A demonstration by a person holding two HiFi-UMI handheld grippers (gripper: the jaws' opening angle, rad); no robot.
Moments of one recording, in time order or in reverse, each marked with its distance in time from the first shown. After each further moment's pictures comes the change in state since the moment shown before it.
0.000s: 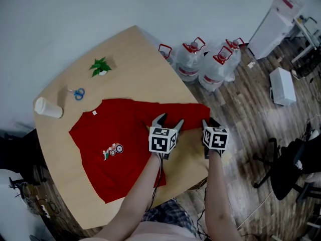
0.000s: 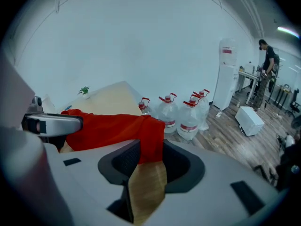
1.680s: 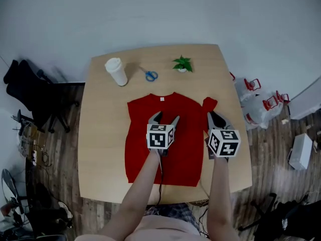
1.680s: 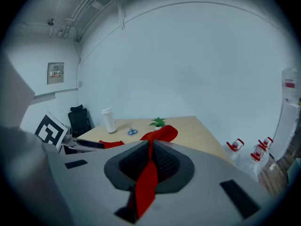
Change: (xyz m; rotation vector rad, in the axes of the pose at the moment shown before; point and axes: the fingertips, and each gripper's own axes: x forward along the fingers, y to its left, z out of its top) left arm -0.244 0.214 0.005 -0.244 -0.212 0.473; right arm -0.068 0.334 0.130 -0.388 -0.285 0.494
